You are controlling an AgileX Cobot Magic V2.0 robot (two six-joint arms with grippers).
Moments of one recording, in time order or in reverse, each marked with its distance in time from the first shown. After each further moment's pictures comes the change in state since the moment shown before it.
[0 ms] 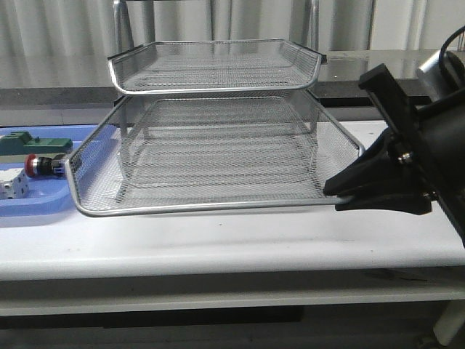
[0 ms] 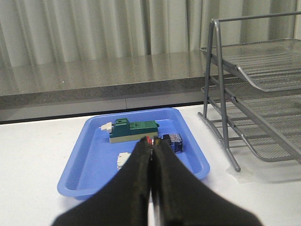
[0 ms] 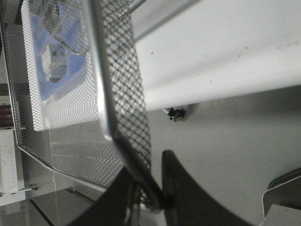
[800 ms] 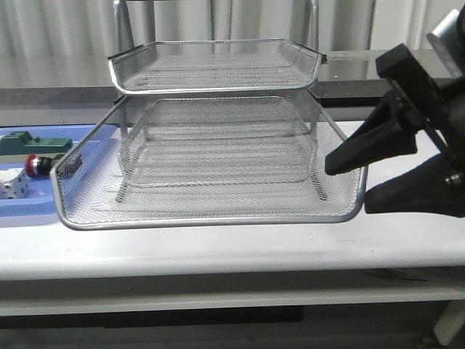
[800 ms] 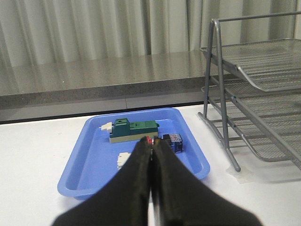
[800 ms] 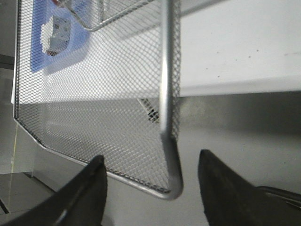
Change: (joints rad) left arm 0.000 0.000 0.000 0.000 0.000 0.000; right arm 0.006 -0.155 0.026 -0.115 -0.034 -0.051
